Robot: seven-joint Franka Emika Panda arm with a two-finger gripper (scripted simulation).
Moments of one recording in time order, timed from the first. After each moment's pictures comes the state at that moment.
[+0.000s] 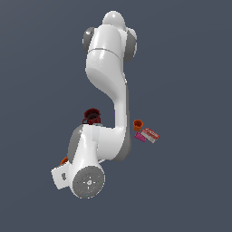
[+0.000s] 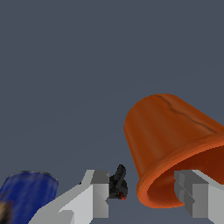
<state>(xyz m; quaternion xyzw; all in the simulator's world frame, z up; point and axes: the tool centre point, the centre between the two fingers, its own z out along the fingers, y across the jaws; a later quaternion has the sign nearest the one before) 0.136 -0.163 0.074 0.93 0.21 -0.25 0.14</state>
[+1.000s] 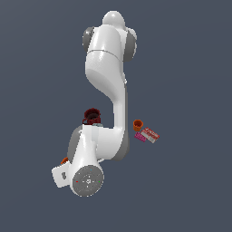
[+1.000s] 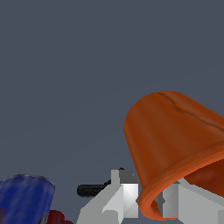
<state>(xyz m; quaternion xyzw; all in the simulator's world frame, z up) 0.131 -0.167 0.066 0.93 0.21 -0.26 0.14</state>
